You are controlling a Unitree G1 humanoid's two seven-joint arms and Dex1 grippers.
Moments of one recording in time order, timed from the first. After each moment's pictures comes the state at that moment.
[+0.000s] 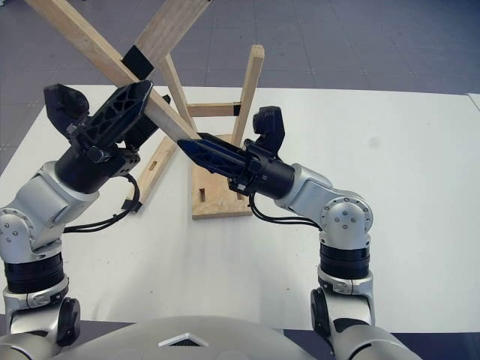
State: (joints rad) left arm -0.23 0.43 0.17 -0.38 -1.95 0.78 -0.10; right arm -0.35 -0.24 -0.04 -0.30 1.33 0.97 0.58
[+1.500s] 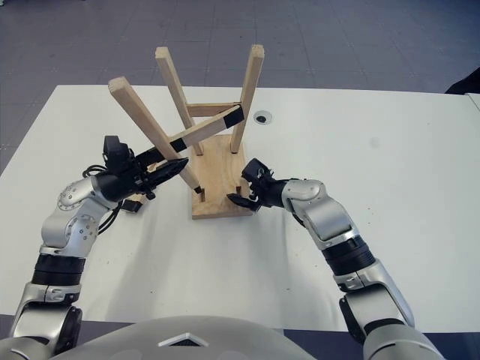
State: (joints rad) left arm -0.19 0.42 -0.04 0.00 -0.62 0.16 -0.96; right arm -0.38 -0.49 0.41 -0.03 0.18 0.60 0.66
